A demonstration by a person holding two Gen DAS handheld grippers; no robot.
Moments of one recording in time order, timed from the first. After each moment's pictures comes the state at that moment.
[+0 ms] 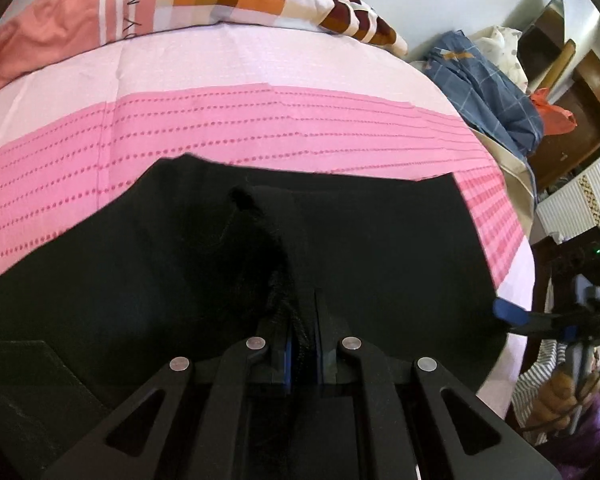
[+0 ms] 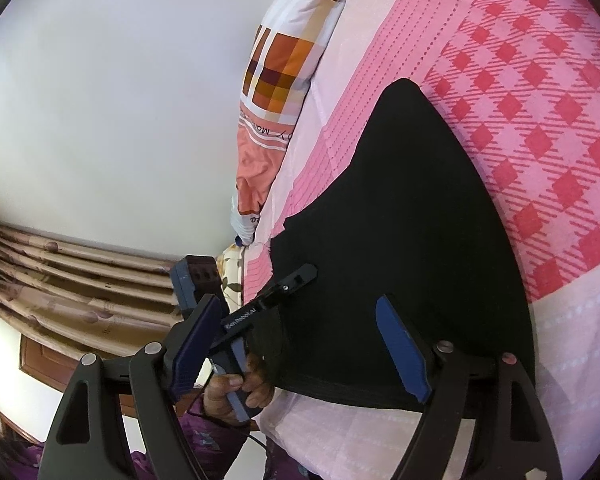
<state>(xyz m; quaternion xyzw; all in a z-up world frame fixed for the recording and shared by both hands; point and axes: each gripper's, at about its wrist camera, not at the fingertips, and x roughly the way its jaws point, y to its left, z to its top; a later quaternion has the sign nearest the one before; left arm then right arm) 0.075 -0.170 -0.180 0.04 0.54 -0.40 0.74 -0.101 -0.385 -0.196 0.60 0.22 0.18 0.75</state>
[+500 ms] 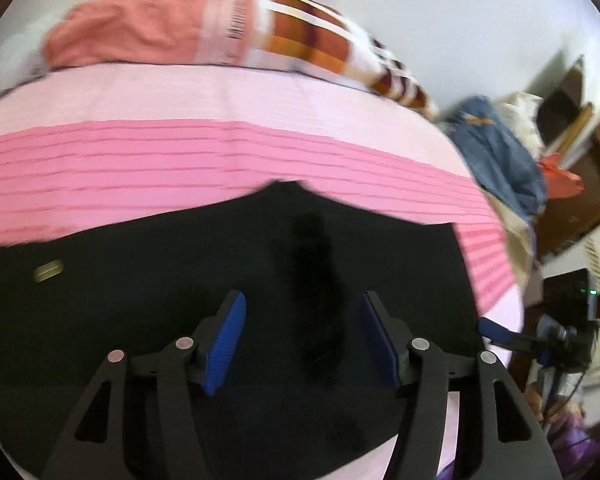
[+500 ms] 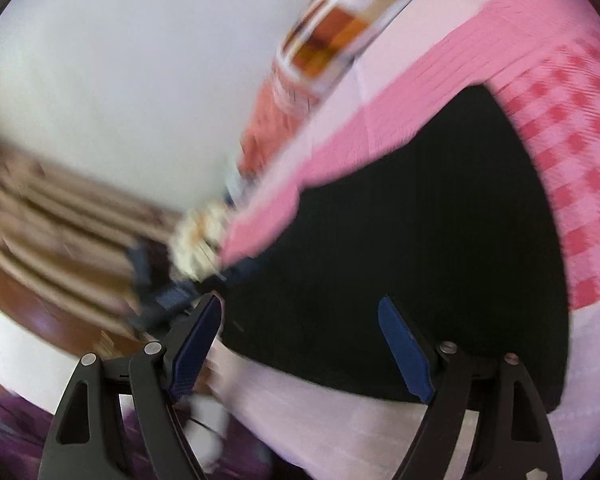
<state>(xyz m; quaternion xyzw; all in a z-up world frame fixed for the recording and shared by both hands) 0.067 -0.065 -0.135 -0.04 0.51 -0.33 0.79 -0.082 -0.335 -0.159 0.45 0.29 0.20 0.82</state>
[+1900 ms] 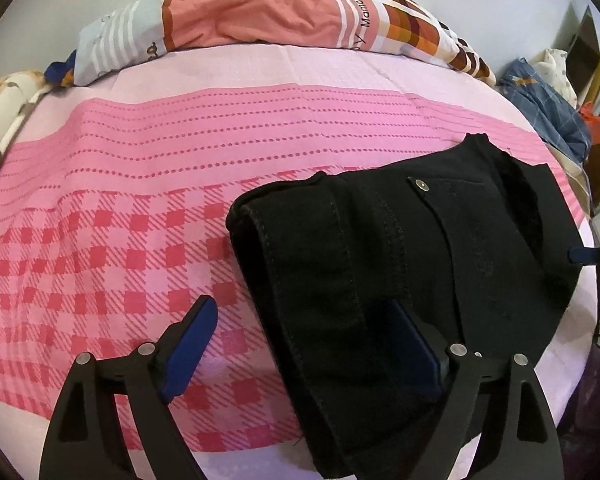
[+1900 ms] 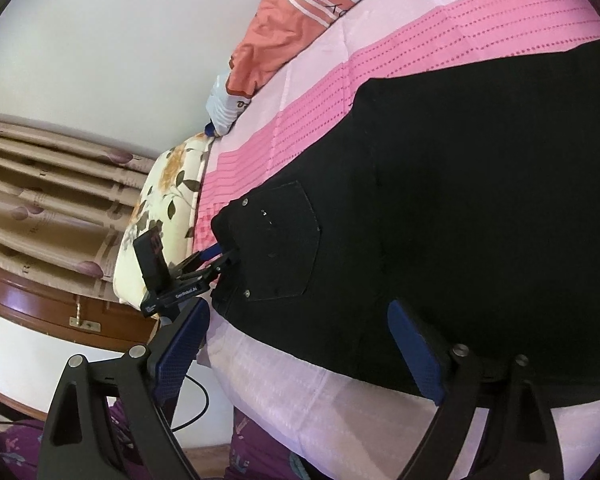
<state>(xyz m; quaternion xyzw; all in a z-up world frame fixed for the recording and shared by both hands) 0.121 0.117 -0.183 0.08 0.50 -0.30 0.81 -0.012 -0.216 -0.125 0.44 0.38 0.20 0.79</state>
